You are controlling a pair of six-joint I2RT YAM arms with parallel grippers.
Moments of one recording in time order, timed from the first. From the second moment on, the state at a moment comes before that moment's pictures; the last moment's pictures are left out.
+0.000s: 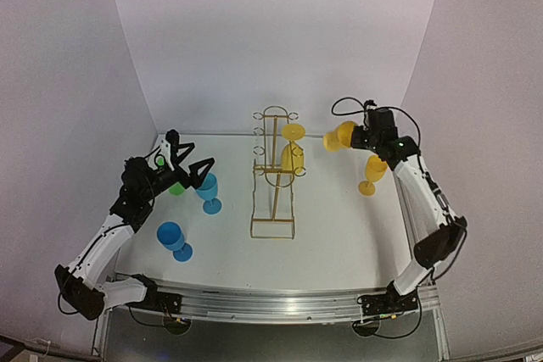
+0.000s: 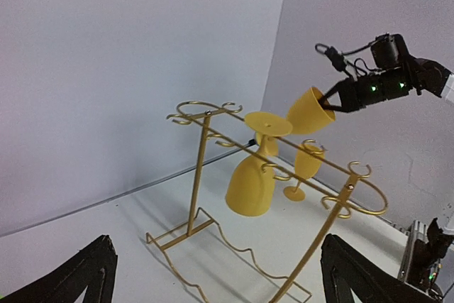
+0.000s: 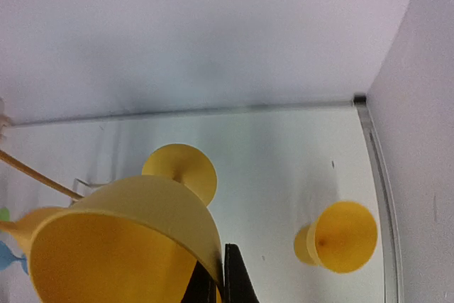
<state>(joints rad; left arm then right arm) -0.43 1.09 1.00 0.10 0.40 -0.16 0.35 1.68 1.84 -0.77 0.20 0.29</state>
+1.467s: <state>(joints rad) -0.49 1.07 1.22 0.34 0.44 -0.99 1.12 2.15 2.22 0.60 0.14 -0.47</state>
